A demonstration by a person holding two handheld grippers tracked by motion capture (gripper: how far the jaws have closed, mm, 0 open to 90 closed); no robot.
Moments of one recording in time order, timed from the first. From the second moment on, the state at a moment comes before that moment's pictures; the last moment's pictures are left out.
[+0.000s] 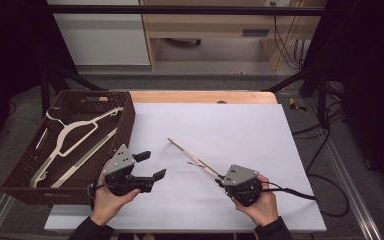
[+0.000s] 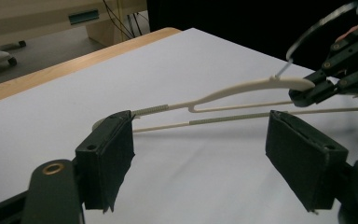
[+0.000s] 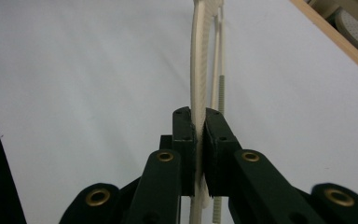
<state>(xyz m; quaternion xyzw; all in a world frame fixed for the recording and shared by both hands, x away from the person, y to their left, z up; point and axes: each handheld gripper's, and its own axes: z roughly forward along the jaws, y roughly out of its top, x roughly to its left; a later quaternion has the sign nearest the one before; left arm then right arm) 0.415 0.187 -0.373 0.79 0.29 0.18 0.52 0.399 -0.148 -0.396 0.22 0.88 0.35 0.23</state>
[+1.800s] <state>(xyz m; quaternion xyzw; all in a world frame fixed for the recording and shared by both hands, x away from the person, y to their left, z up) 0.394 0.133 -0.386 0.88 0.15 0.09 0.44 0.399 -0.138 -0.393 0.21 0.86 0.44 0.13</state>
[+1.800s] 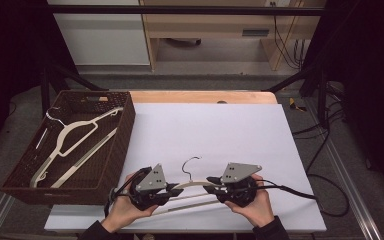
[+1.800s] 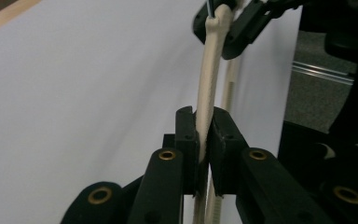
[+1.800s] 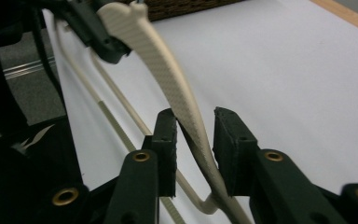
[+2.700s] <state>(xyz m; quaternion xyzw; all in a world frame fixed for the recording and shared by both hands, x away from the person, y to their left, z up) 0.394 0.182 -0.336 0.83 0.23 0.13 0.49 0.402 -0.207 -0.382 0.36 0.76 0.51 0.19</state>
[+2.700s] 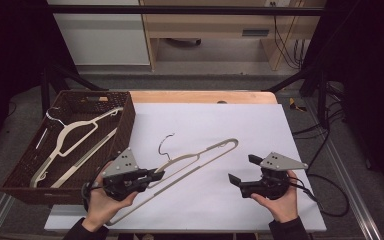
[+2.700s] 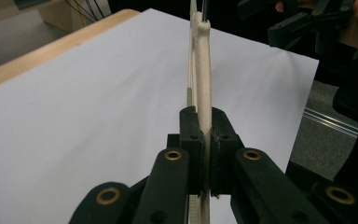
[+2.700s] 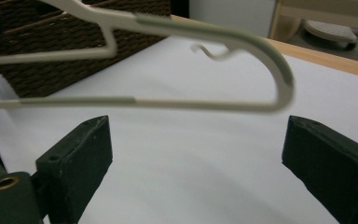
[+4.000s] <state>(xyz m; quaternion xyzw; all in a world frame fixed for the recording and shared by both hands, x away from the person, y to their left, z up) 0.478 0.330 -0.252 0.78 0.33 0.24 0.48 0.401 -0.234 -0.389 0.40 0.73 0.50 0.25</state>
